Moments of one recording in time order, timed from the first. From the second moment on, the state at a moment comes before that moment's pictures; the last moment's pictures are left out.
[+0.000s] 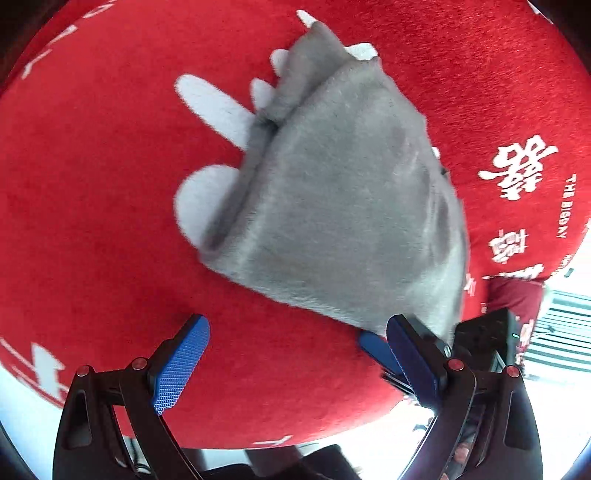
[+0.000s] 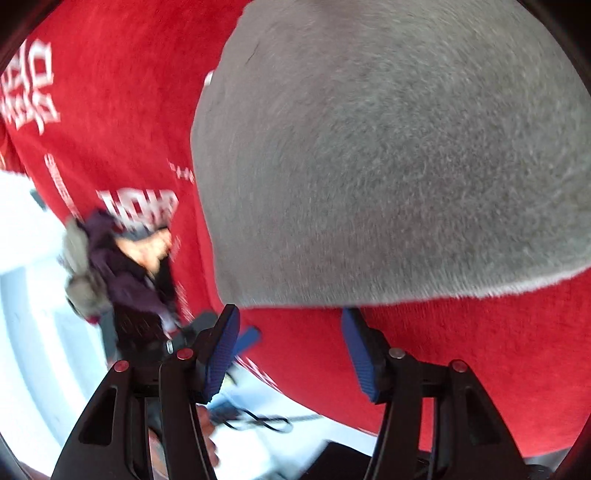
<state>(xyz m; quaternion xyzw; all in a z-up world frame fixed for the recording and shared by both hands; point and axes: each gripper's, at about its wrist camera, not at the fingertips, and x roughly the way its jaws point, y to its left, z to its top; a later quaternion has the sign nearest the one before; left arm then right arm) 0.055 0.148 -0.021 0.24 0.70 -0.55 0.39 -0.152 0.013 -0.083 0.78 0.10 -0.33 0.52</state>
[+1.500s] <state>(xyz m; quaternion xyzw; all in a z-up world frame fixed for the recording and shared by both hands) 0.012 0.075 -0.019 0.27 0.60 -0.57 0.48 -0.161 -0.031 -0.042 0.71 0.28 -0.30 0.56</state>
